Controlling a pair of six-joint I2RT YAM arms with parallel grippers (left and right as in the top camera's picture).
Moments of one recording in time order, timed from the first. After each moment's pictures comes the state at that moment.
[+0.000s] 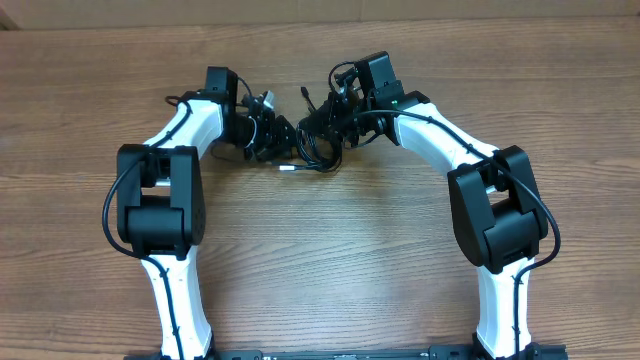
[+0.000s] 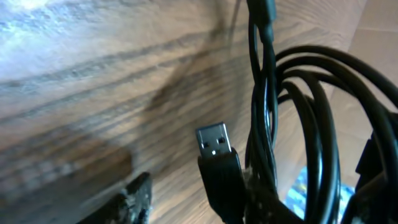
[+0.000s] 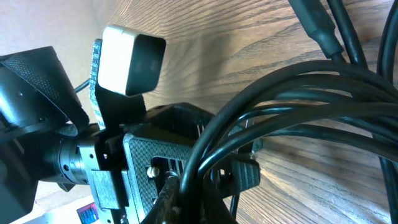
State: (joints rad) left arm -0.07 2.26 1.57 -0.72 0.86 -0.27; right arm 0.39 2.20 1.59 -0.30 -0.79 0.86
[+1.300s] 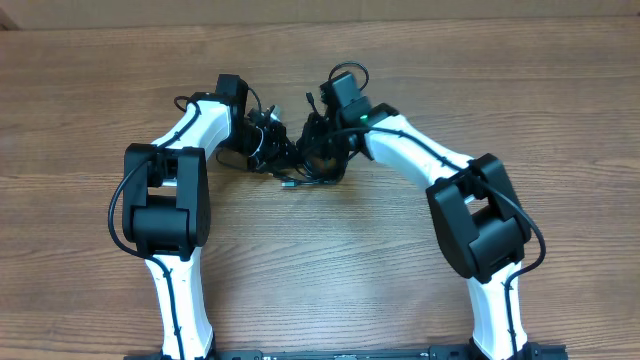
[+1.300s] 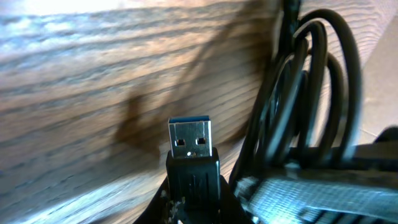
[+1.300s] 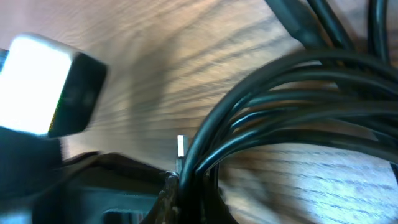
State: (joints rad) left arm -0.11 2.26 1.57 -0.86 0.80 -0.29; right arm 0.54 2.20 1.59 -0.44 -0.37 0.85
